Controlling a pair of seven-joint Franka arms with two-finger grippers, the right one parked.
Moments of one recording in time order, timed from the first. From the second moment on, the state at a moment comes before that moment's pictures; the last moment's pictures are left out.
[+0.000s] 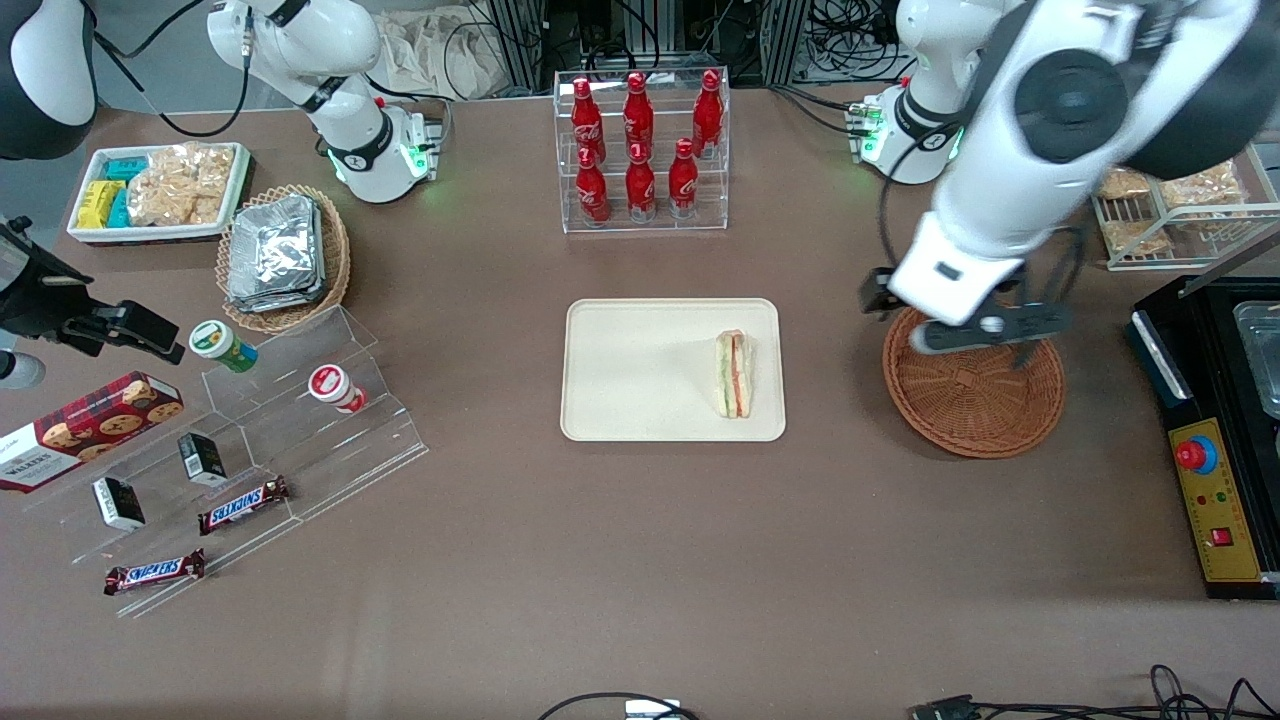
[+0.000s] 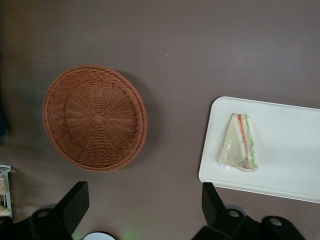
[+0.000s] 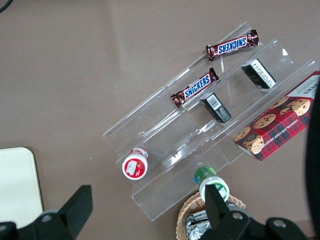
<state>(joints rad) 0.09 0.11 -0.45 -1.55 0.09 1.53 -0.48</state>
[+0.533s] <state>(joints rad) -0.05 -0.07 -0.03 -1.70 0.01 1.60 -0.18</state>
